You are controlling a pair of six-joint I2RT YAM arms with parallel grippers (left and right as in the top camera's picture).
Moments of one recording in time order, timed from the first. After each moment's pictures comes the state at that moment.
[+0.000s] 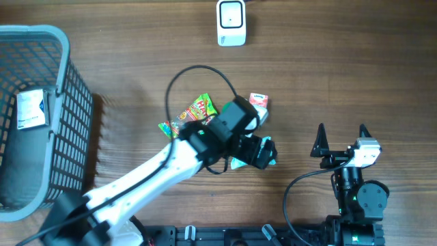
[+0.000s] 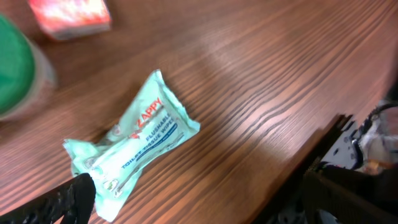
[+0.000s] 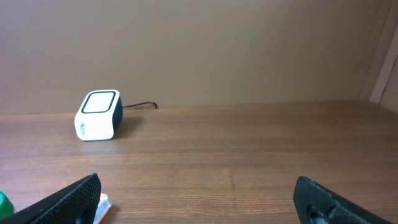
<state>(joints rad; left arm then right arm) -0.83 1.49 1.06 -0.56 0.29 -0.43 -0.07 0.01 0.01 0.00 -0.05 0.04</state>
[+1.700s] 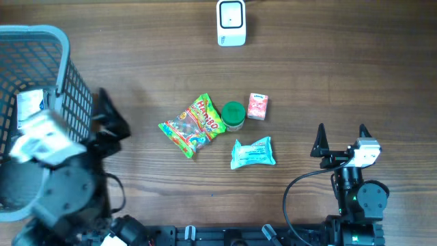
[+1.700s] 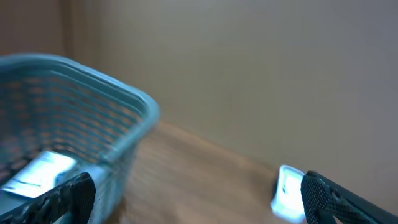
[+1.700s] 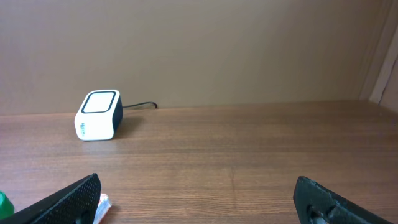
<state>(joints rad) -0.62 0.63 1.12 -0.69 -0.93 -0.47 -0.07 0.01 0.01 0.00 -0.05 0.04</state>
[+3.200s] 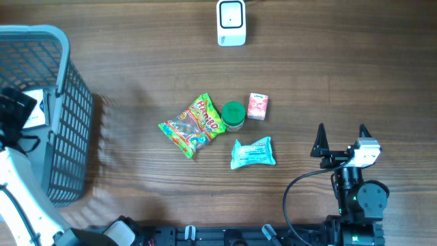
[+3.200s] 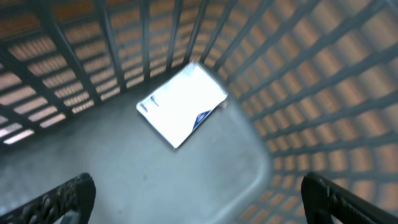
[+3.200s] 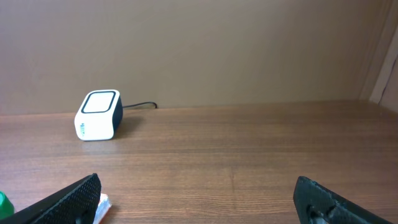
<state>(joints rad) 0.76 1.33 1.16 -0.63 0.06 -0.31 -0.07 0.01 0.01 0.00 -0.05 0.04</state>
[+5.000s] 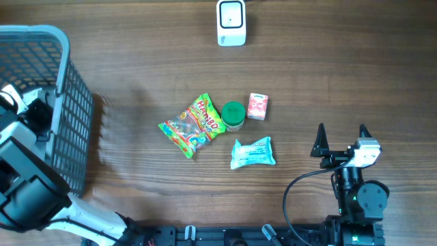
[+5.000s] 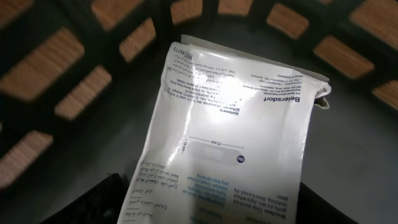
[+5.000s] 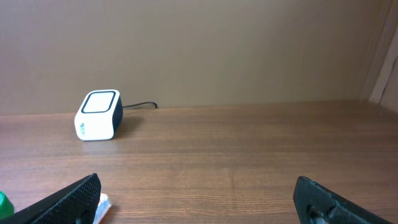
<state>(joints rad) 0.77 1.90 1.08 -0.06 0.11 0.05 -0.07 0.01 0.01 0.00 -0.05 0.04</state>
